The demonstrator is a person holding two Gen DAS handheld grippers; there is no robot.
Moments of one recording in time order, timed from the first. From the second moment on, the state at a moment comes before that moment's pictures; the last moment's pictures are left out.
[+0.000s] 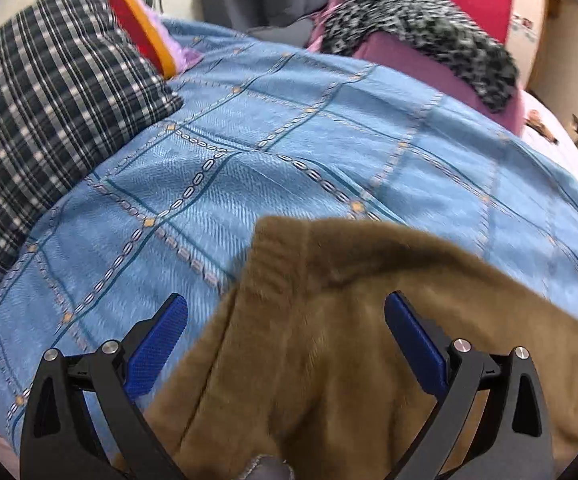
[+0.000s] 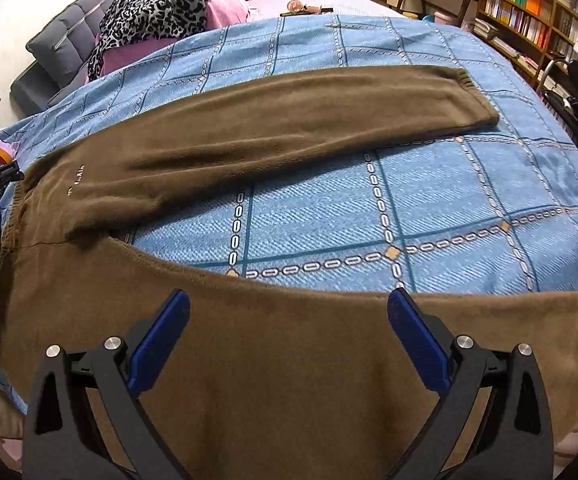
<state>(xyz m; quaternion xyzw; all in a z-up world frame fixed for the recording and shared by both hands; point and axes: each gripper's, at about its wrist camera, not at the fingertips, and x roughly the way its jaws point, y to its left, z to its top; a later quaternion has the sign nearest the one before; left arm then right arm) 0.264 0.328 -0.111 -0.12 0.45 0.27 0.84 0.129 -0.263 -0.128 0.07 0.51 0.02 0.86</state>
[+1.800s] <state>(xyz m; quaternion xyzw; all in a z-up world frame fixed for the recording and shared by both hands) 0.064 0.288 -0.019 -0.16 0.33 0.09 0.93 0.396 -0.549 -0.142 0.38 0.45 -0.09 0.80</state>
